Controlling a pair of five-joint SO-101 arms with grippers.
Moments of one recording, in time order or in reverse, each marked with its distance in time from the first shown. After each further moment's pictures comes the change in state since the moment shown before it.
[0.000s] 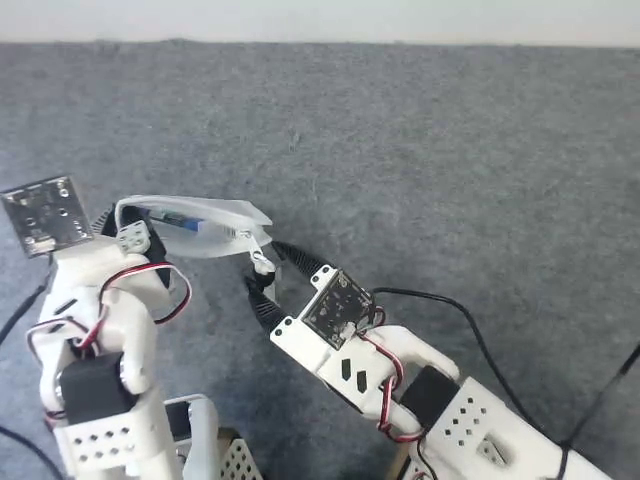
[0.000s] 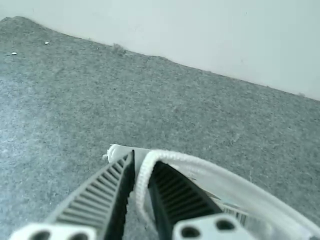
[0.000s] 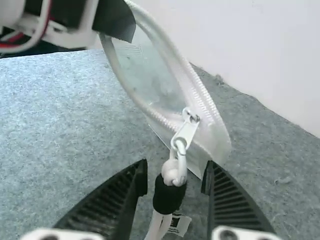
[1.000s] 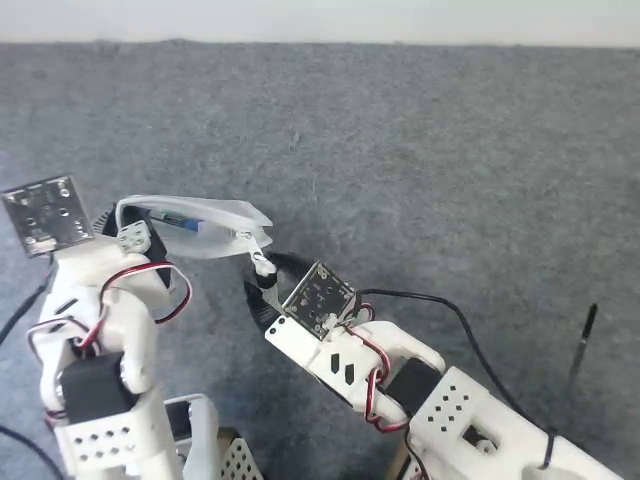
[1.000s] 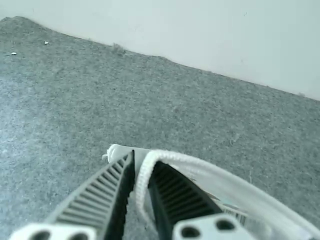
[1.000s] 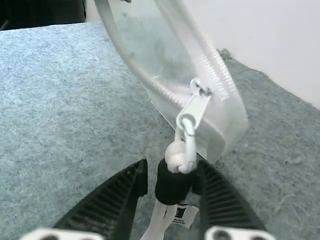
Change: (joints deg) left arm 0.0 0.0 0.0 0.0 0.0; right arm 0.0 8.9 0.0 -3.4 0.0
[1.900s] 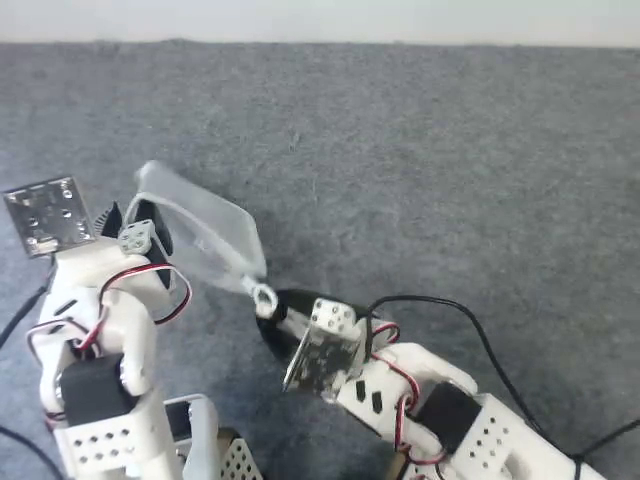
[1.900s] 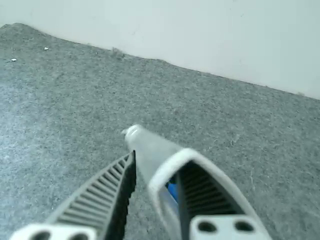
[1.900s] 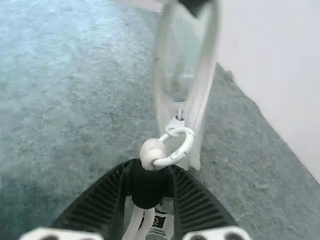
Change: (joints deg) left arm 0.2 0.0 0.0 -0.2 -1.1; right arm -3.5 -22.0 0.0 23.2 19.5
